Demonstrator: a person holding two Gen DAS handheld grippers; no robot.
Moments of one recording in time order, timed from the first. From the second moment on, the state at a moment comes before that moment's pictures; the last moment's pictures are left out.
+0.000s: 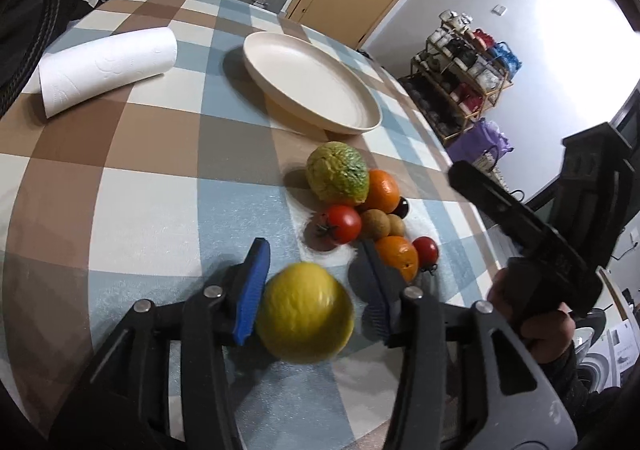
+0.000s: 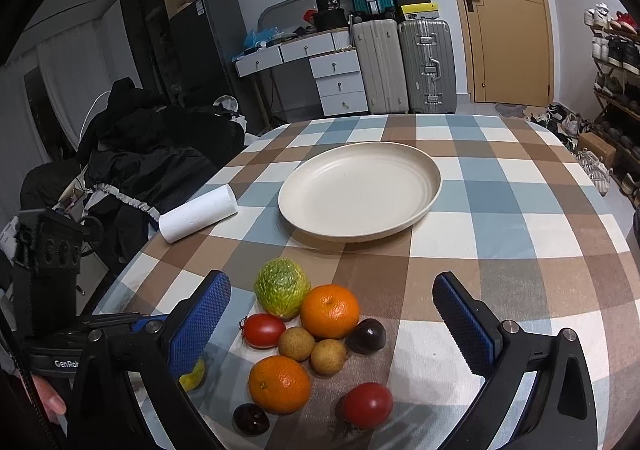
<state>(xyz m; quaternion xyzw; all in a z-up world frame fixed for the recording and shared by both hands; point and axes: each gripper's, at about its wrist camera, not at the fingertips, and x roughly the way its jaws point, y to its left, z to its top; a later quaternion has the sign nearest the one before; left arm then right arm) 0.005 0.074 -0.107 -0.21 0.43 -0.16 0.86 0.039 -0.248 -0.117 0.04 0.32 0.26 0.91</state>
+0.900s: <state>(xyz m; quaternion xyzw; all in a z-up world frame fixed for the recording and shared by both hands) 0.003 0.051 -0.107 -0.14 0.43 -0.14 0.88 0.020 -0.265 -0.115 0.05 0.32 0.26 0.91</state>
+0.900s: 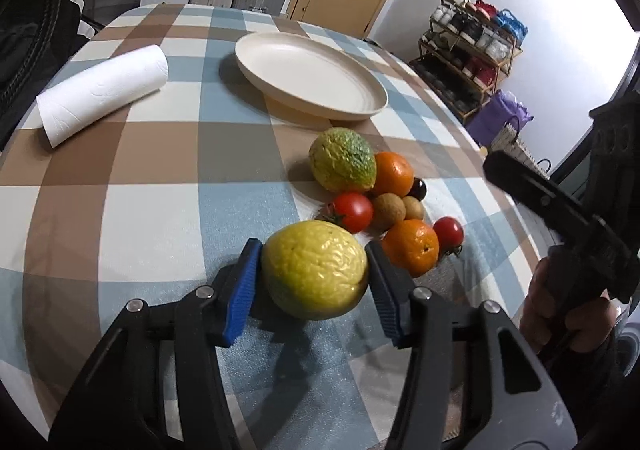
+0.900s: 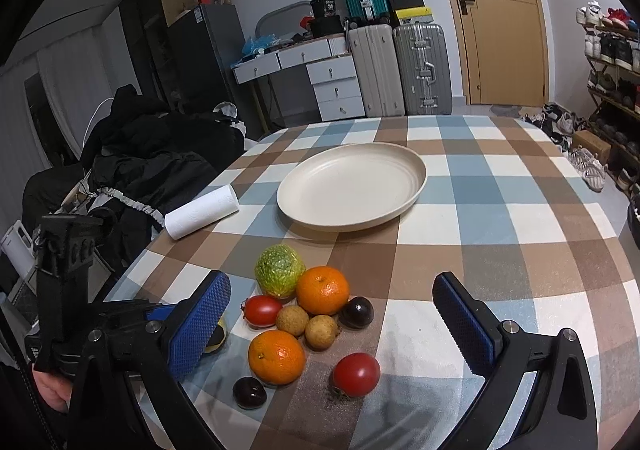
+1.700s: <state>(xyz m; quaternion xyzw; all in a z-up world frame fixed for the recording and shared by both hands) -0.001 0.131 -0.055 -0.20 0.38 -0.11 0.90 0.076 -0.151 -0.132 -0.17 0.40 0.36 0.83</state>
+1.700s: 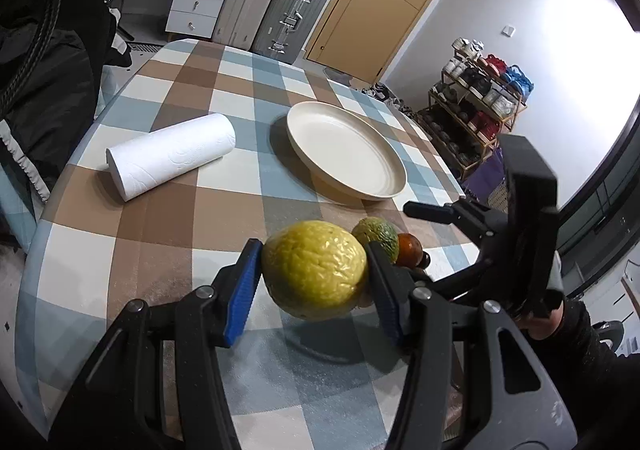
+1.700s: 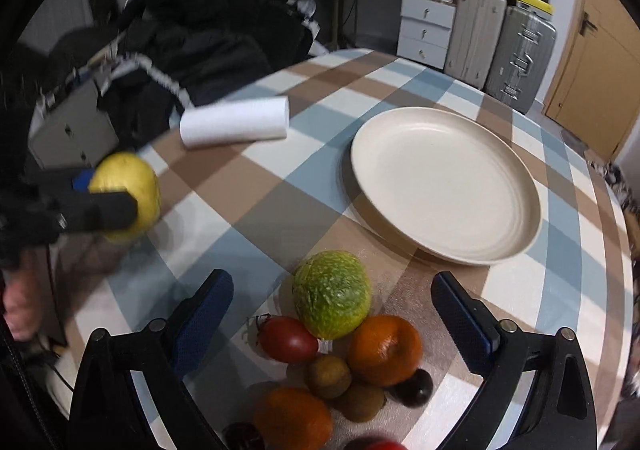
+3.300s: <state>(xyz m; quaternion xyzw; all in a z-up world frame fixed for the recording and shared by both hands) 0.239 0.039 -0.021 -0.13 0.40 -0.14 0.90 0.232 -0.240 -0.061 0.05 0.37 0.36 0.86</state>
